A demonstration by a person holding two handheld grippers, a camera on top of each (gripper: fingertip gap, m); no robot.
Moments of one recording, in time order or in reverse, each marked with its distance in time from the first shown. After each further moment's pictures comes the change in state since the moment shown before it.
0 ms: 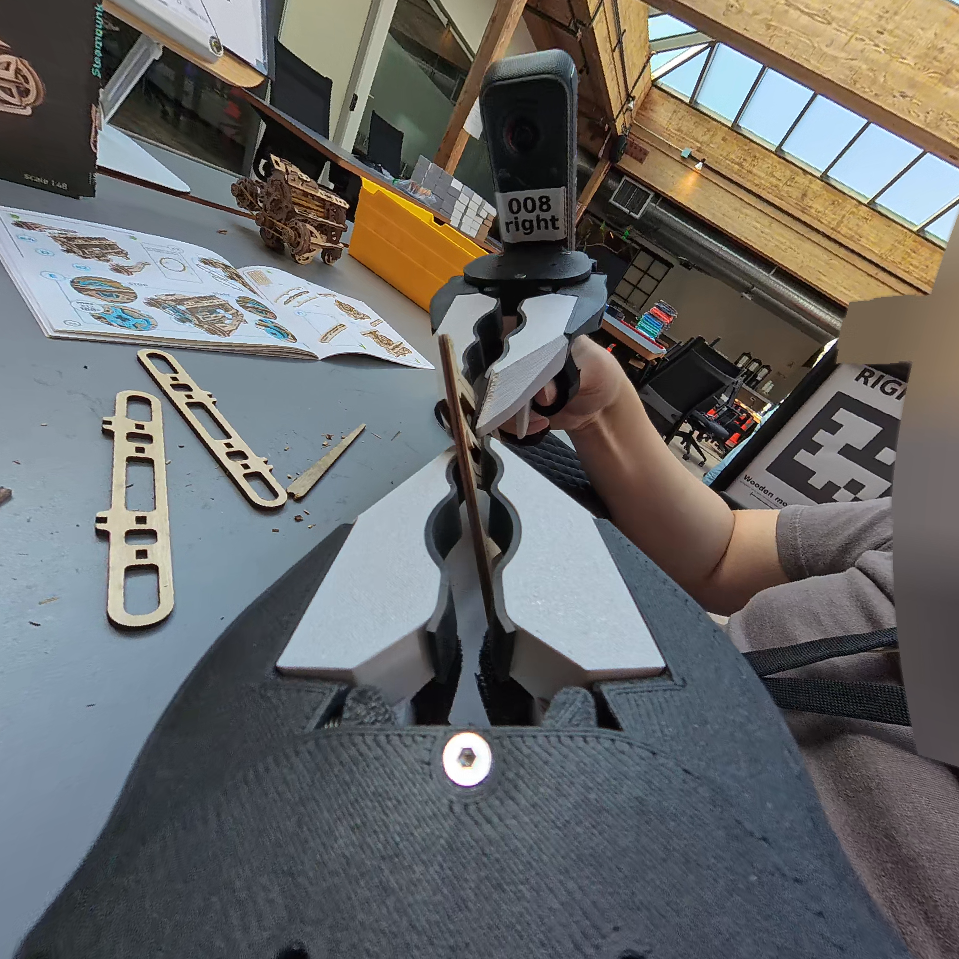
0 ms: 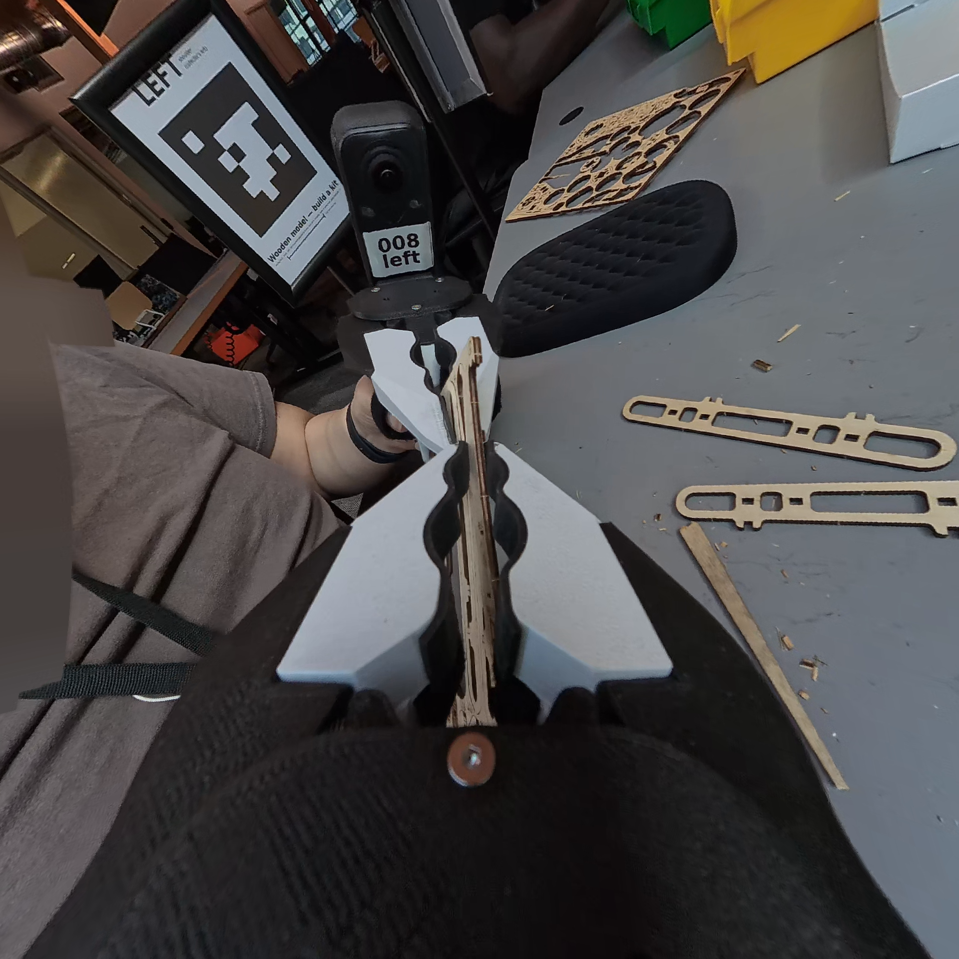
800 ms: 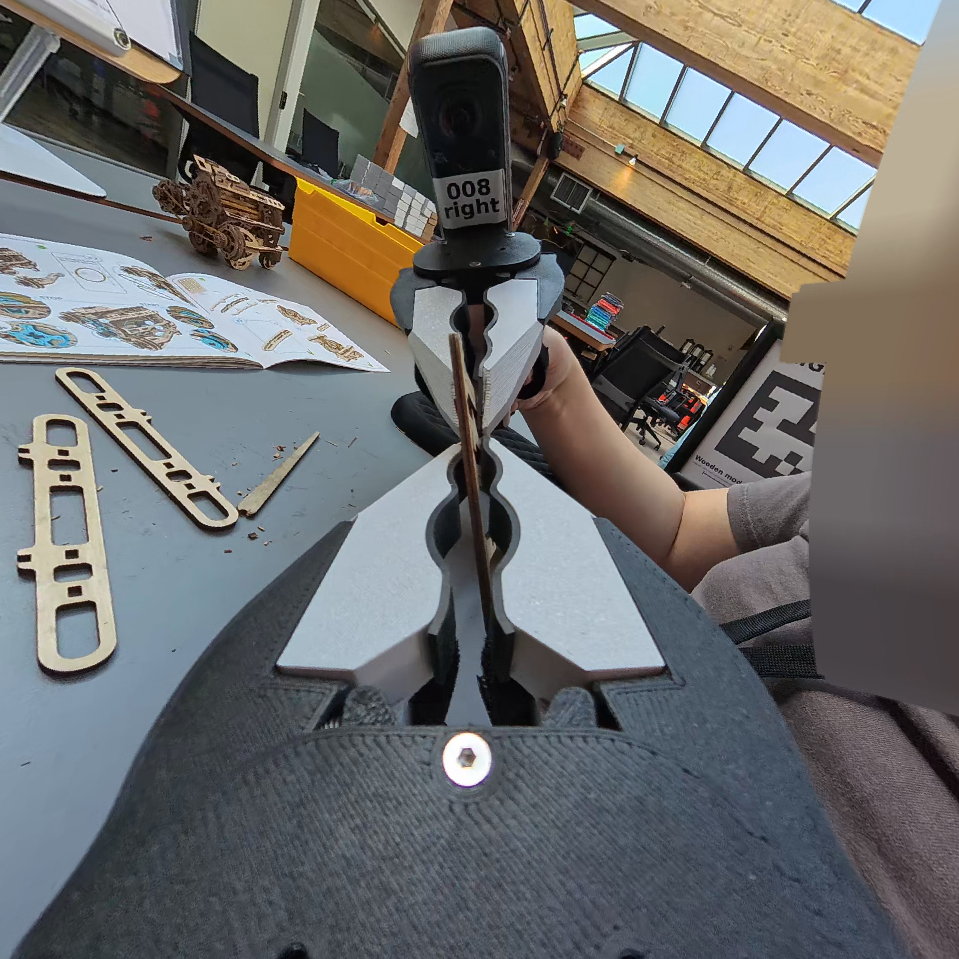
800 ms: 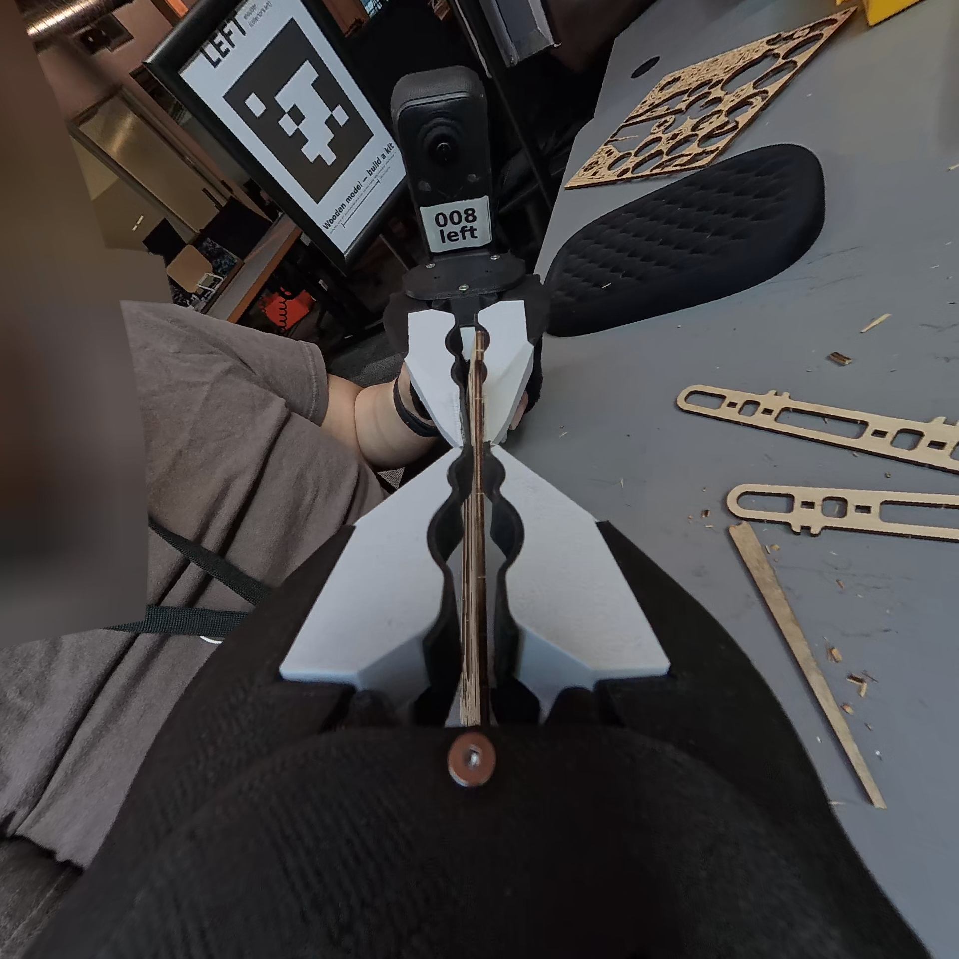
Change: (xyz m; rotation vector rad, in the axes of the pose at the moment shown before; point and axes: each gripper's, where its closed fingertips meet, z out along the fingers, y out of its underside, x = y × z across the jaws) left arm 0.017 0.001 0.000 -0.004 0.108 0.020; right arm -0.019 0.004 -0.006 -0.063 -0.112 -0.001
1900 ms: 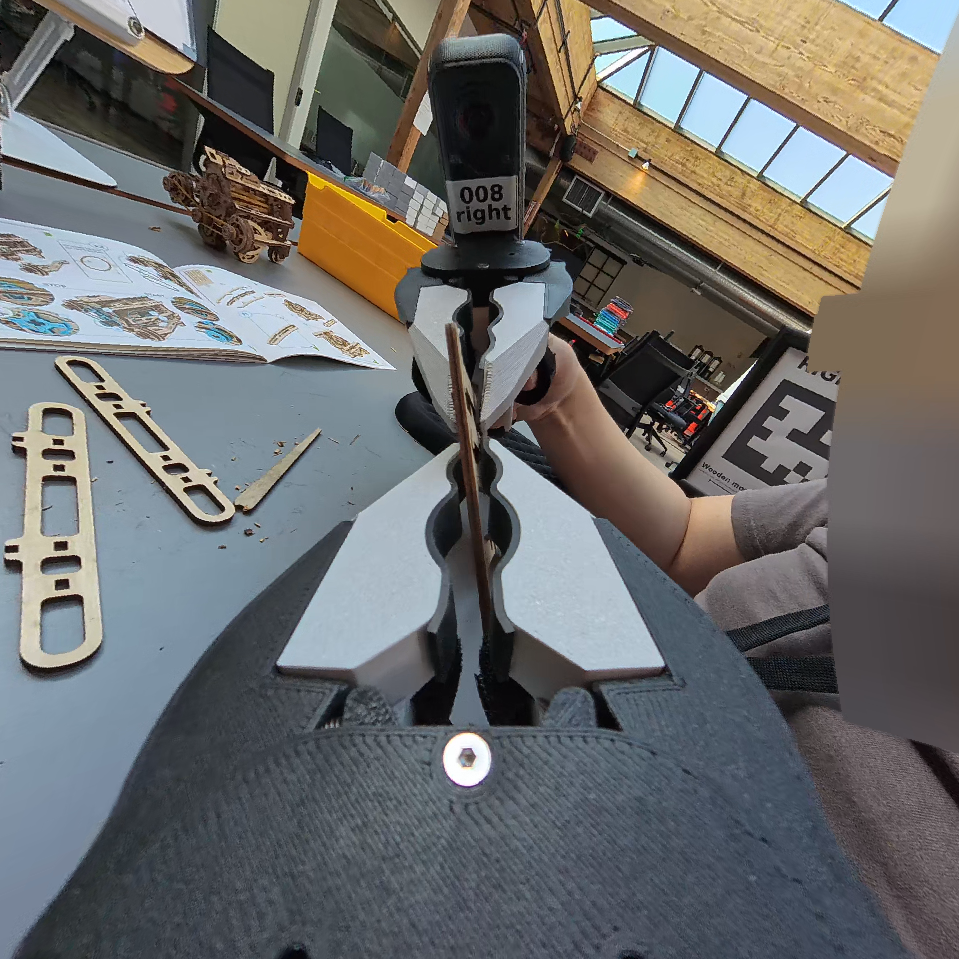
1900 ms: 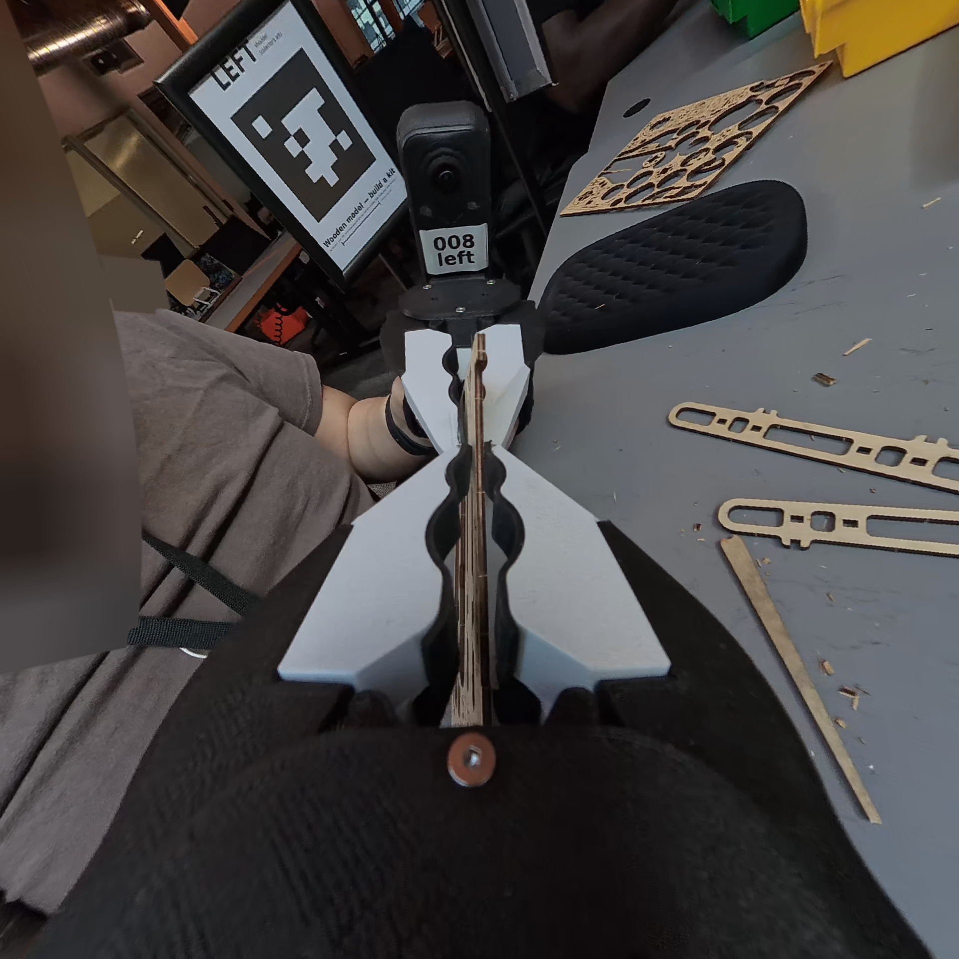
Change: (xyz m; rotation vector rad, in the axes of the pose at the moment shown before) left arm -0.002 0.002 0.005 0.000 -0.021 -0.020; right arm 0.002 -0.003 0.001 0.048 0.008 -0.030
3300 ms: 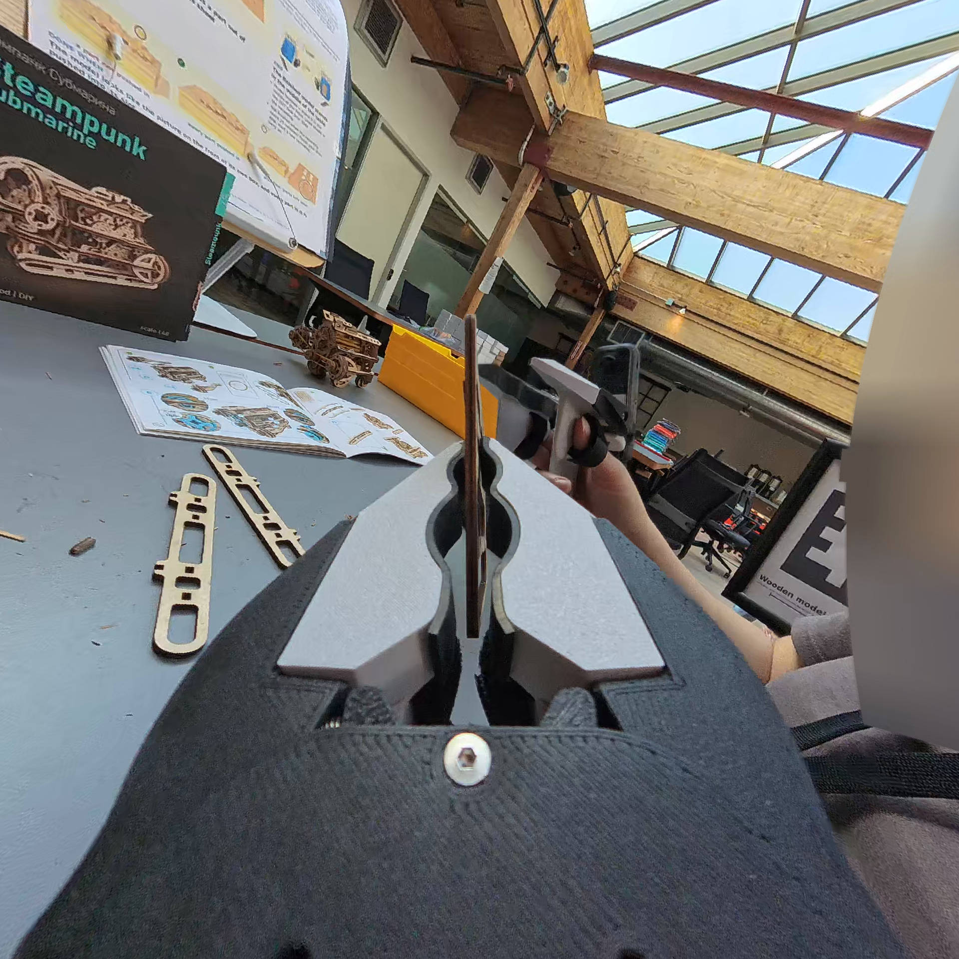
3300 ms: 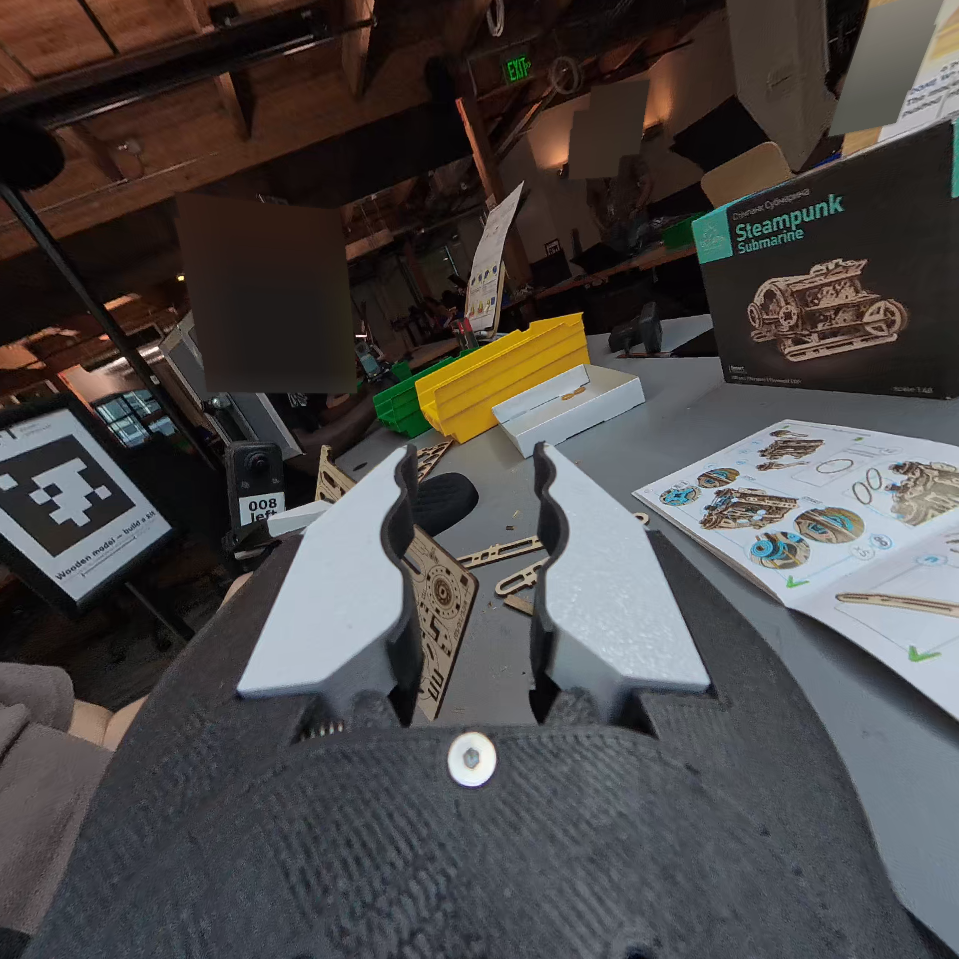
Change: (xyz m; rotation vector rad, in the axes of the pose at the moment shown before) left arm -0.011 -0.036 -0.028 0.274 -0.123 0.040; right arm 0.016 -0.036 -0.130 0.753 0.613 -0.097
